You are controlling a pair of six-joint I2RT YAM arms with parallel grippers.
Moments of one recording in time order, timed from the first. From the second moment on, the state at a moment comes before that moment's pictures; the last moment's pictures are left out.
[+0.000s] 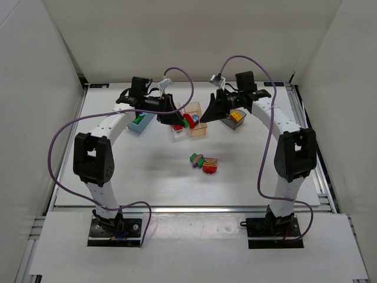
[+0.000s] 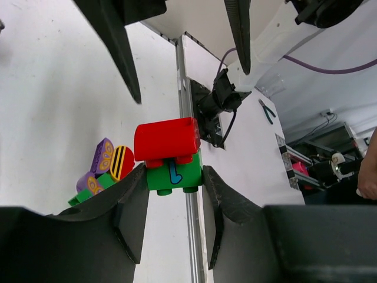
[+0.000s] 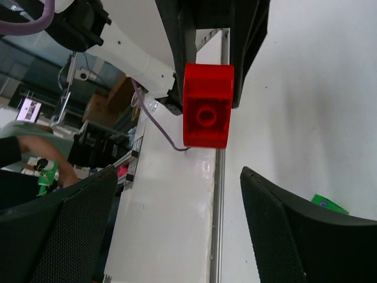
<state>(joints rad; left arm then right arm) -0.27 1.84 1.51 -0.40 1.45 0.02 0.31 1.88 1.61 -0.48 -1.51 0.15</state>
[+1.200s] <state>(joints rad) -0.30 1.83 1.46 -0.39 1.44 0.04 0.33 1.97 1.69 -0.44 -1.52 0.19</state>
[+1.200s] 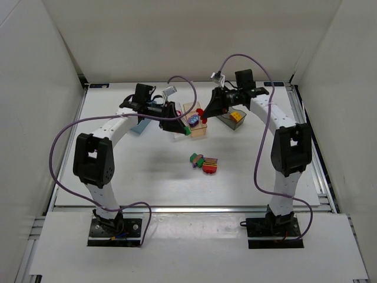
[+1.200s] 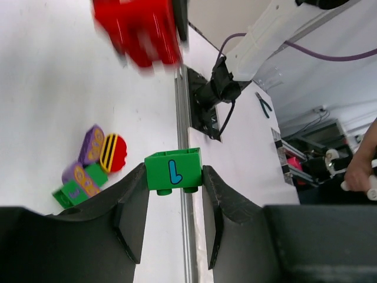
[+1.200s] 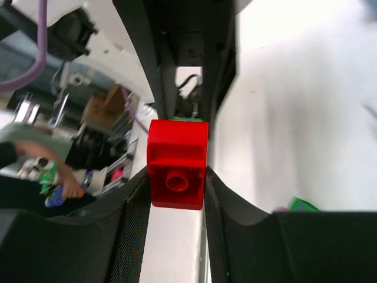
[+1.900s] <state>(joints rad) -0.02 1.52 1.36 -0.44 0.73 -0.06 0.52 2.24 2.14 -0.64 -0.71 0.04</state>
